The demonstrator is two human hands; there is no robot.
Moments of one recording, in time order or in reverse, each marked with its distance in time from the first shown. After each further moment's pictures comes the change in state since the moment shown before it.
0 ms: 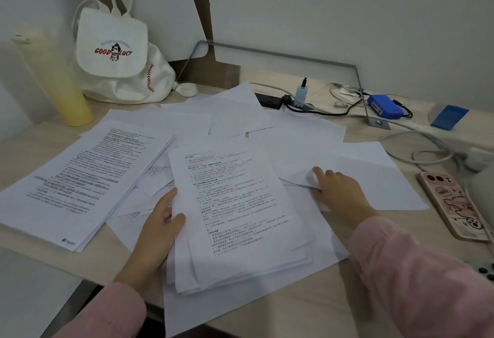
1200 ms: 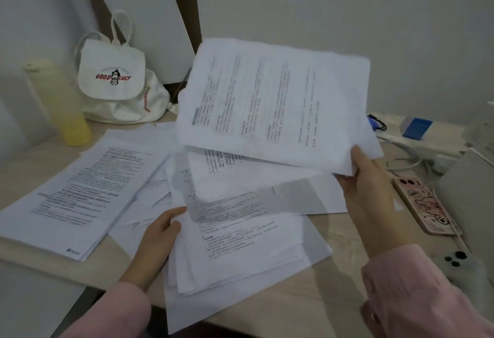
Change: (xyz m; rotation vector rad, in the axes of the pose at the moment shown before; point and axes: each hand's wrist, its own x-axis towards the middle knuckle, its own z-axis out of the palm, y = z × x) left_hand -0.009 0.002 -0.005 0.011 -0.022 -0.002; right_hand -0.071 -0.008 -0.117 2.261 0.590 0.530
